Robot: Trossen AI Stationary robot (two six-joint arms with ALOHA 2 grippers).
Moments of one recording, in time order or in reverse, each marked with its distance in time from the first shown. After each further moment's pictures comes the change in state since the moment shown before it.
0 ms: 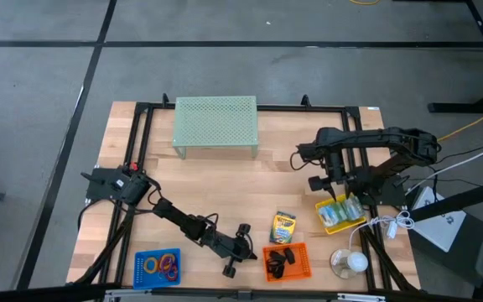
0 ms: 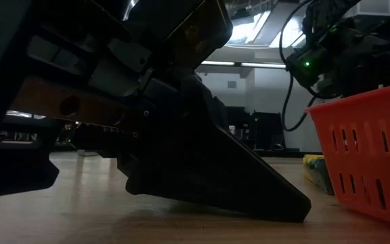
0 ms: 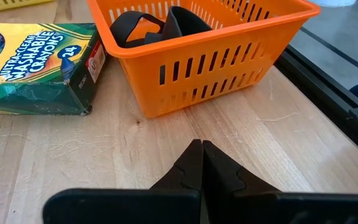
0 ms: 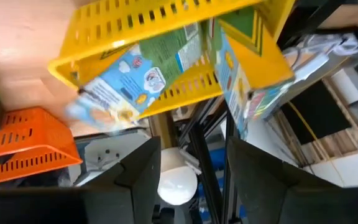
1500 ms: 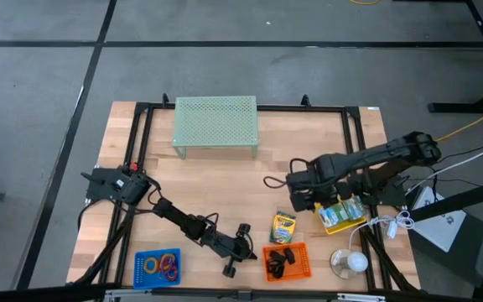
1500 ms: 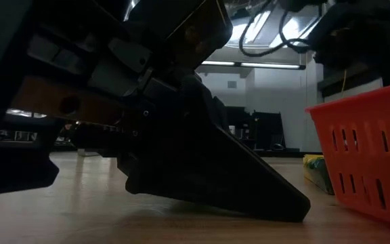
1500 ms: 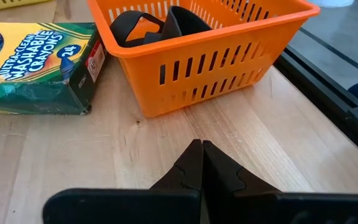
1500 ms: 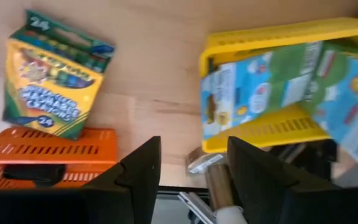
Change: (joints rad) left arm 0.001 0.000 -0.001 0.003 0.009 -0.001; right arm 0.464 0.000 0.224 0.306 0.257 0.499
